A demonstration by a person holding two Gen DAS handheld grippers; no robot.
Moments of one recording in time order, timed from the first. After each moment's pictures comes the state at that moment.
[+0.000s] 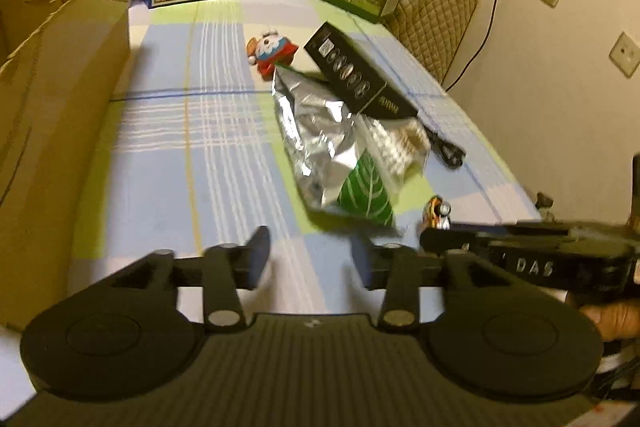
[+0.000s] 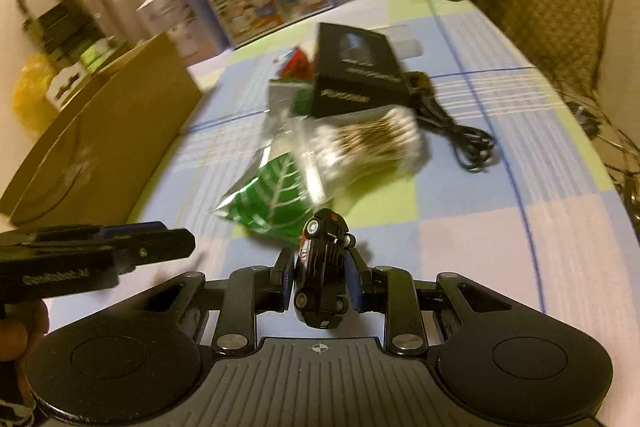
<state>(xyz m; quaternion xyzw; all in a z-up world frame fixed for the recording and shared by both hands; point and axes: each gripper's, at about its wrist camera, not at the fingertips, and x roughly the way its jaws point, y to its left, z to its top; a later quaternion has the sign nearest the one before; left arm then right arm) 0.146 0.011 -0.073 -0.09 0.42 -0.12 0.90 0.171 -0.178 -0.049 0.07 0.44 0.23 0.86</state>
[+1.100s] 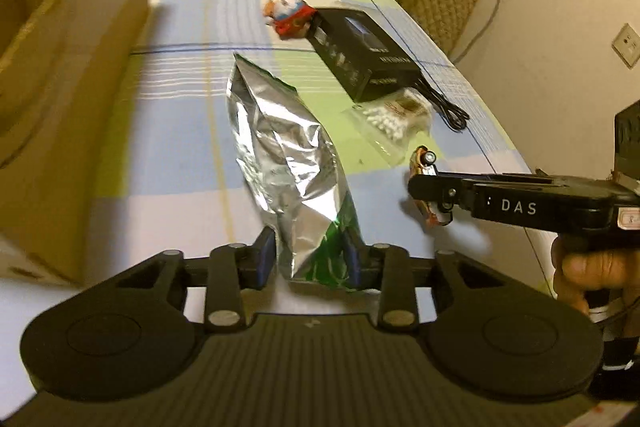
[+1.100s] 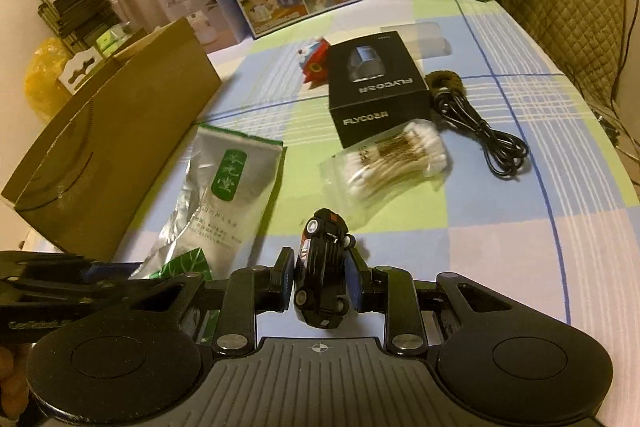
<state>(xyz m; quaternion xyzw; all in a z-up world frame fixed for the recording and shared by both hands) 0.117 0.031 -0.073 -0.10 0.46 -0.11 0.88 0.167 -0.161 -0.049 0.05 0.44 0.27 0.85</state>
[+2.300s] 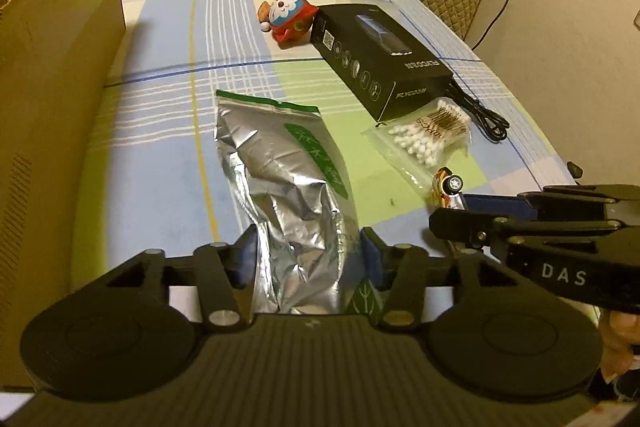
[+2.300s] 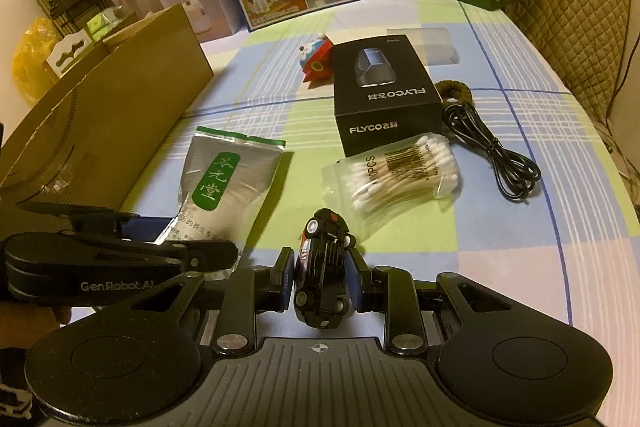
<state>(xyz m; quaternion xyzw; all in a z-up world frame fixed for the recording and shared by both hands) 0.176 0.014 -0.098 -0.04 0.47 -0.10 0.88 0.180 -0.143 -0.053 0.01 0.45 0.26 0.86</state>
